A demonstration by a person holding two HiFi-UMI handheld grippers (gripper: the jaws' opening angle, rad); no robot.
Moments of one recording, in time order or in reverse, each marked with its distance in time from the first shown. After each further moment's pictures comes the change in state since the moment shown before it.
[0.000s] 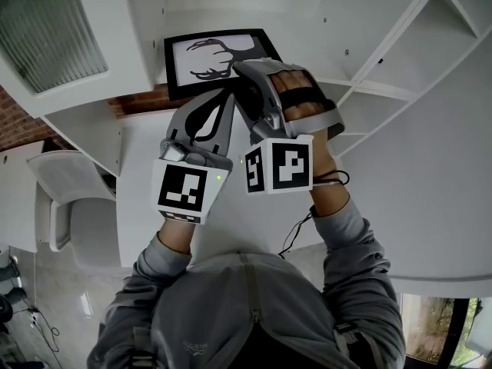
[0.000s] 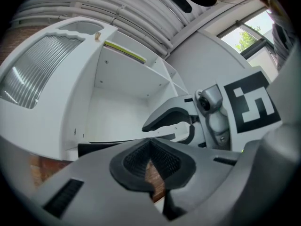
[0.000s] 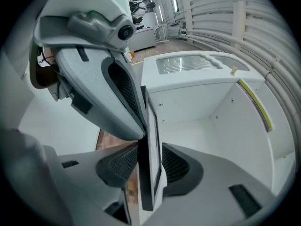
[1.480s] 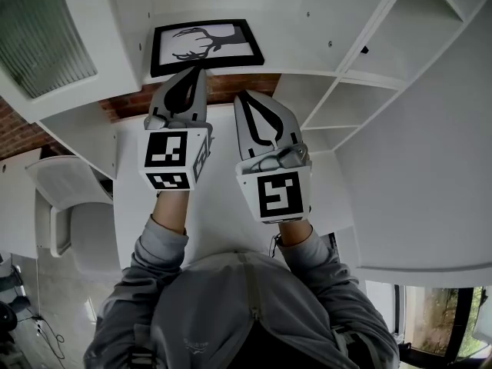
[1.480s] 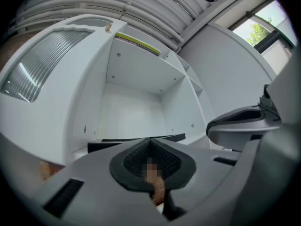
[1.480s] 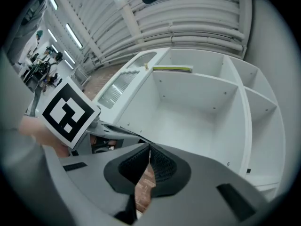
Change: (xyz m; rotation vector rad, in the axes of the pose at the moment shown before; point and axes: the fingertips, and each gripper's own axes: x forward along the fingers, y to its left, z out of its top) left arm 0.014 0.029 -0.021 -0.019 0.036 0.131; right arm -0.072 0.010 -0.013 0.957 -0.240 -0.264
